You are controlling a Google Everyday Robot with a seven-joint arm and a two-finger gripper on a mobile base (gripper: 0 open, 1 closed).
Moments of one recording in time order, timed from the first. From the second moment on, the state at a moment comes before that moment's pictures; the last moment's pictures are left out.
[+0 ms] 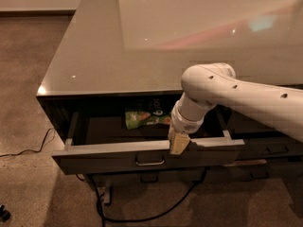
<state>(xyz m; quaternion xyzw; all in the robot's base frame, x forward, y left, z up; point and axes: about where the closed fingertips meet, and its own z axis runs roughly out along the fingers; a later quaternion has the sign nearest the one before) 0.525 -0.084 0.664 -0.71 0.69 0.07 0.11</state>
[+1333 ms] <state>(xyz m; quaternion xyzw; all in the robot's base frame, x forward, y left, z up) 0.479 -0.082 0.701 -0.72 0.68 0.08 0.10</state>
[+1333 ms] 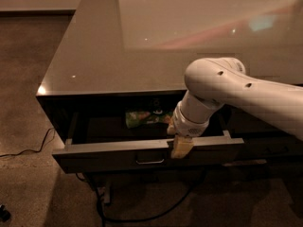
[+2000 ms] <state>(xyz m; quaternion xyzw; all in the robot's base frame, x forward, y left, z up) 0.491 -0.076 0.707 -0.73 0.67 0.08 0.11</state>
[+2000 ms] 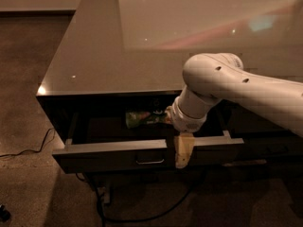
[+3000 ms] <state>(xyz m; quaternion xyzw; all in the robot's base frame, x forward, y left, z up) 0.485 -0.055 0.675 -0.77 0.63 0.08 0.09</state>
